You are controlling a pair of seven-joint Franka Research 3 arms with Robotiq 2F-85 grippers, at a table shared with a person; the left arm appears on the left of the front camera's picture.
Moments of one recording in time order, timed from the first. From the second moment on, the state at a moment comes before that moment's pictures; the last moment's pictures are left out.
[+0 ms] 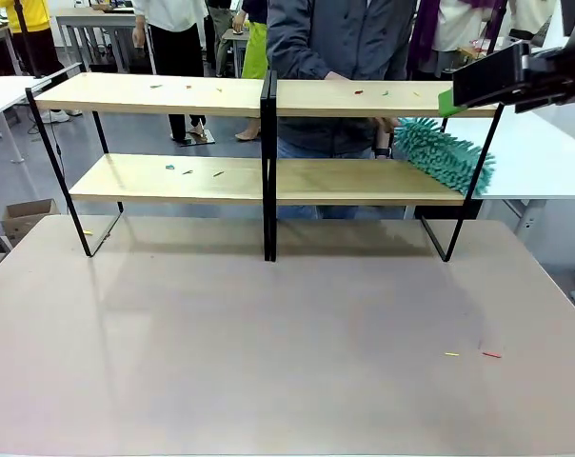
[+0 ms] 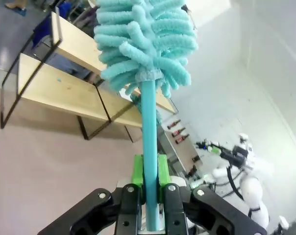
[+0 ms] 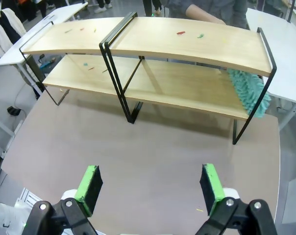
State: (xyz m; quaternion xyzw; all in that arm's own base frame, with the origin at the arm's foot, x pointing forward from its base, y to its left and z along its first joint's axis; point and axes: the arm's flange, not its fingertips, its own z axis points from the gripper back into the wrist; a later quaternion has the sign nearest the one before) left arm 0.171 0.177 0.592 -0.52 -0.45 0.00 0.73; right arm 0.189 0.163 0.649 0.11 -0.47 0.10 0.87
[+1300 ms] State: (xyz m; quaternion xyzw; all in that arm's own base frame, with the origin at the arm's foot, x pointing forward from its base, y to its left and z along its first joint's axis) left arm 0.165 0.069 0.584 -0.45 -0.23 -0.20 0.84; right arm 0.189 0.163 0.649 0.11 -0.47 0.10 0.87
